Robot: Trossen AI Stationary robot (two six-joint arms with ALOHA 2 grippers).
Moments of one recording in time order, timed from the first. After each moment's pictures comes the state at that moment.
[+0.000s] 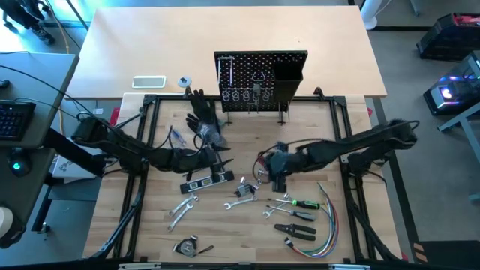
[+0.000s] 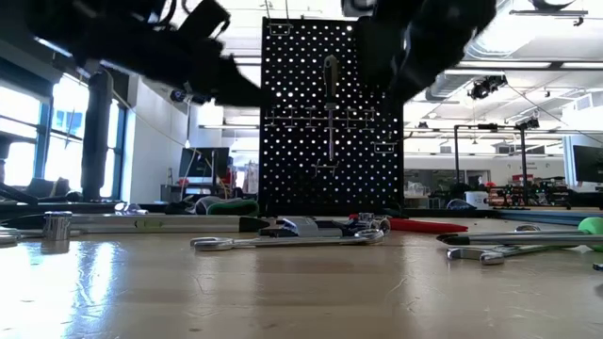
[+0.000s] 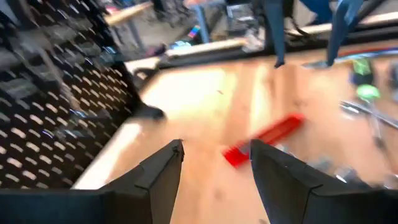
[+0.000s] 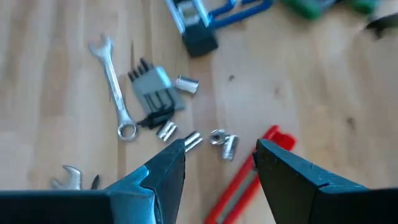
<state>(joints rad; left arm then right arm) -0.16 1.44 0.51 0.65 -0.49 0.12 0.20 1.51 1.06 -0.55 0.21 0.21</state>
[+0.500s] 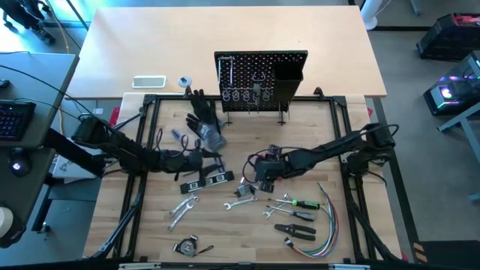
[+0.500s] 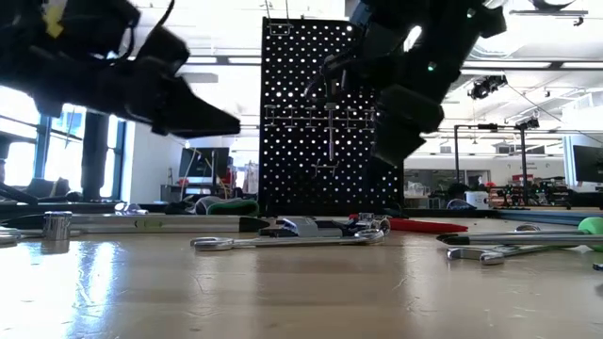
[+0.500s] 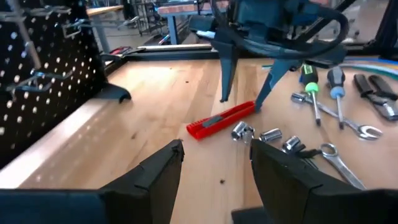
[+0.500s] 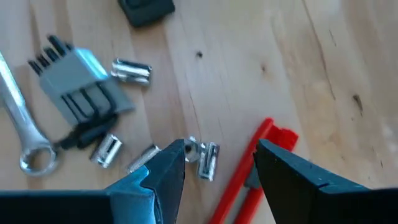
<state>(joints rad) -0.16 1.44 0.23 1.01 -0.35 0.00 0.18 1.73 1.06 -0.44 0.33 0.28</state>
